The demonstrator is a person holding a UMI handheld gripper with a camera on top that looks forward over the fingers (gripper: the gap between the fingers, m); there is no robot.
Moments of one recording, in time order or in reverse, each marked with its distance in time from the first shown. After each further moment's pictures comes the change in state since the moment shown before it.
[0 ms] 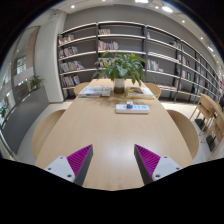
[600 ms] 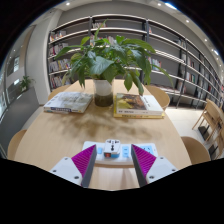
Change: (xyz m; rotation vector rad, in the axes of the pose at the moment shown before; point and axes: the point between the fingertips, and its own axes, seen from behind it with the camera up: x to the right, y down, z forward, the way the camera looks) arm 0.098 -0.126 0.293 -0.001 0.029 -0.019
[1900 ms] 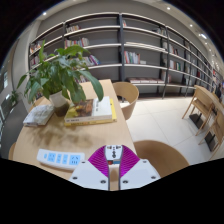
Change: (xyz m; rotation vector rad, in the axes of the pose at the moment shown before) arm 0.202 -0.013 -0.009 -0.031 0.084 0.144
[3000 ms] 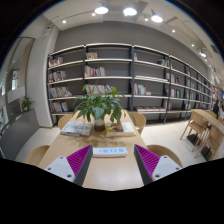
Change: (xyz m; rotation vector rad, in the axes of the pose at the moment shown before) arm -0.158 -0.003 -0.290 0.291 -0.030 -0.072
